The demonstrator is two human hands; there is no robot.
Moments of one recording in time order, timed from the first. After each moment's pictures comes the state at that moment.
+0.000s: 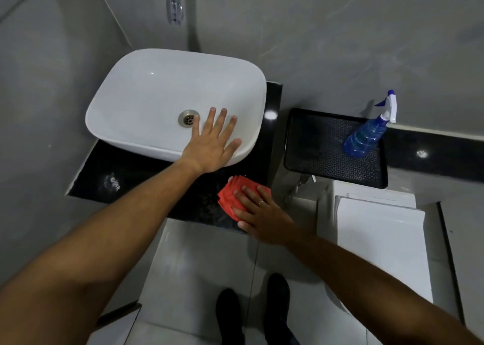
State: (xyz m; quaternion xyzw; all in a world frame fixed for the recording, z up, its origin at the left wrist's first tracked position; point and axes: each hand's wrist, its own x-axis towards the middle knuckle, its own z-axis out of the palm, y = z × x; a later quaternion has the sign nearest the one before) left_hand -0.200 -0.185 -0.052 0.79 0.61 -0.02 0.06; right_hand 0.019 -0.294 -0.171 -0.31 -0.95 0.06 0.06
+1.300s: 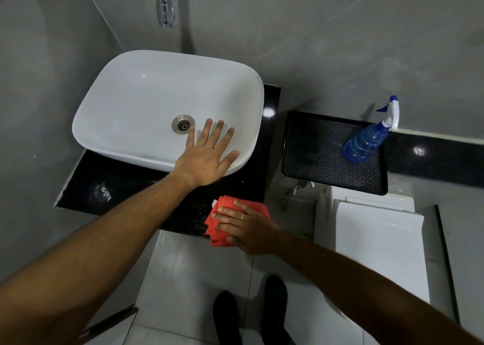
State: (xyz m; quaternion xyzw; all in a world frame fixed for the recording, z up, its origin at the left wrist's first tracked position) left_hand -0.203 -0.182 -0.056 0.80 0.60 -0.02 0.10; right_hand -0.005 -0.278 -0.185 -0.20 -0.97 0.08 0.05
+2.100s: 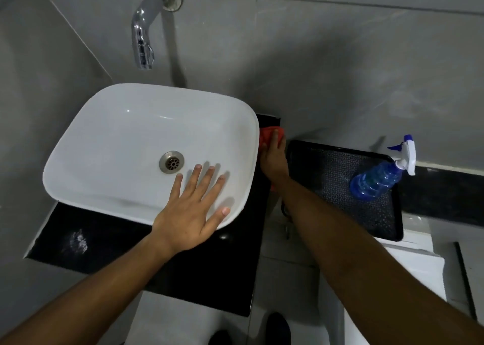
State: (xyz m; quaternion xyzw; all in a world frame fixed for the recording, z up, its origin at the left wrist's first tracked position) left_hand -0.201 -0.183 -0.056 0.81 0.58 0.01 0.09; right_hand 0.004 -0.005 -0.156 -0.67 -0.60 0.36 0.25
